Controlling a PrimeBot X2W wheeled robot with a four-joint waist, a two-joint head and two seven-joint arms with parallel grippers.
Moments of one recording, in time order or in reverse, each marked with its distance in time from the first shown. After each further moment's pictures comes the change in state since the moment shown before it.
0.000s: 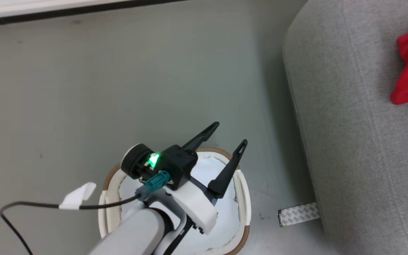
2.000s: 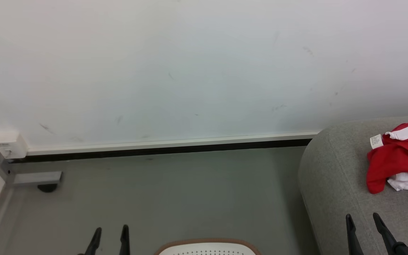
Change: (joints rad) left arm 0.613 -0.109 0.519 0.198 0.021 0.036 -0.306; right arm 0.882 0.190 0.766 -0.513 0.339 0.000 -0.003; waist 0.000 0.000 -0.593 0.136
